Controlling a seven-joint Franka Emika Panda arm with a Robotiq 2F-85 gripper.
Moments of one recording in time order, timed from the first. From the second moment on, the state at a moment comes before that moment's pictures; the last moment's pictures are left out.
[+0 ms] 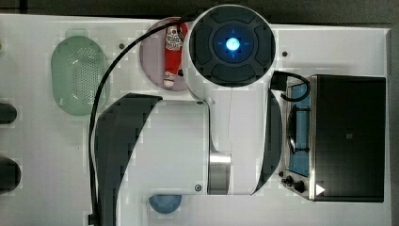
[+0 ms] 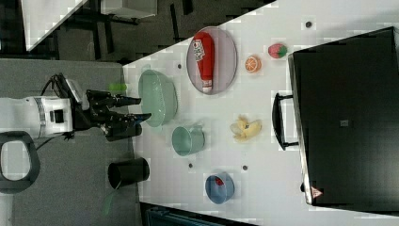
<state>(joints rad) -0.02 -0.02 0.01 -1.78 0.00 0.20 0.07</state>
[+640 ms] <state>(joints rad) -0.10 -0.32 0.07 -2.00 0.04 0.13 0.06</state>
